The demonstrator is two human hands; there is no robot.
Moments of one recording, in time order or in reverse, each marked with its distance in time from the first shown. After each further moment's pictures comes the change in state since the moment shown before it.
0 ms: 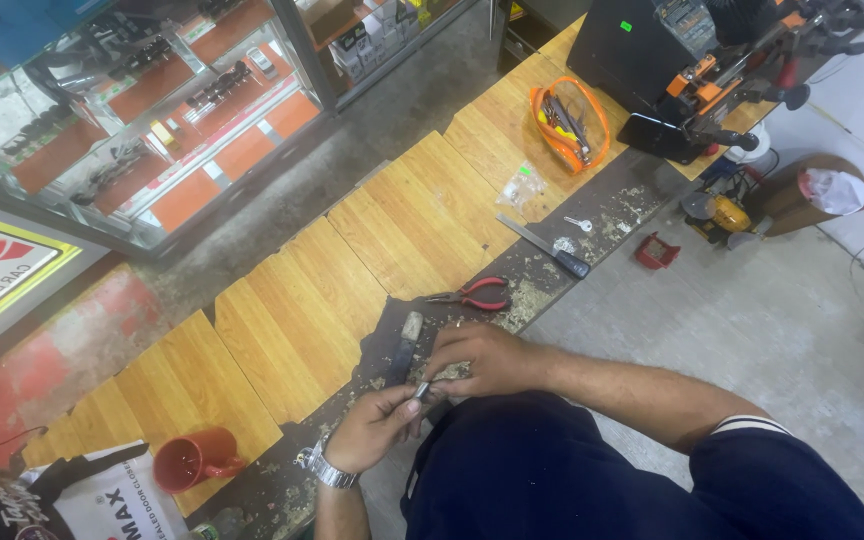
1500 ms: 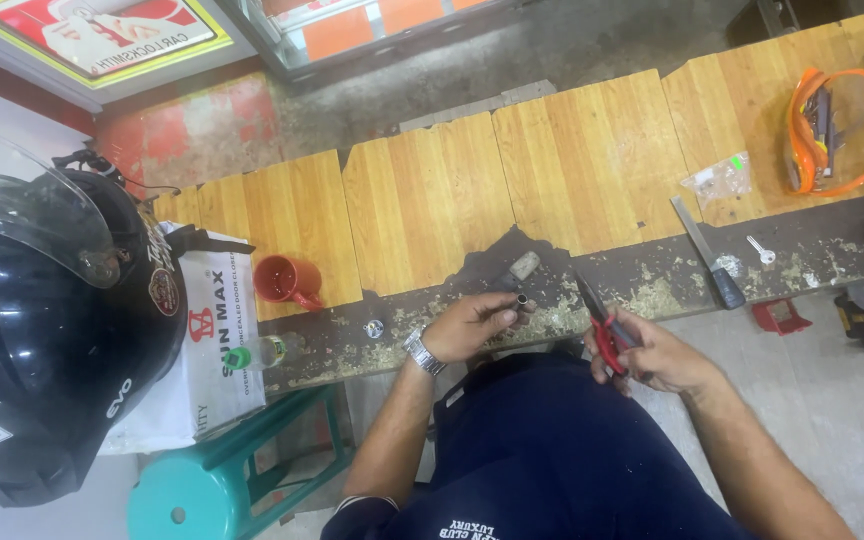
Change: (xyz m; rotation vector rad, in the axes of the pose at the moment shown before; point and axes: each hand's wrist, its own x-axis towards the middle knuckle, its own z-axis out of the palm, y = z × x) left_hand 0.021 -0.028 0.015 -0.265 0.306 0.169; right_hand -0.127 0.122 0.004 1.302 -0.129 0.626
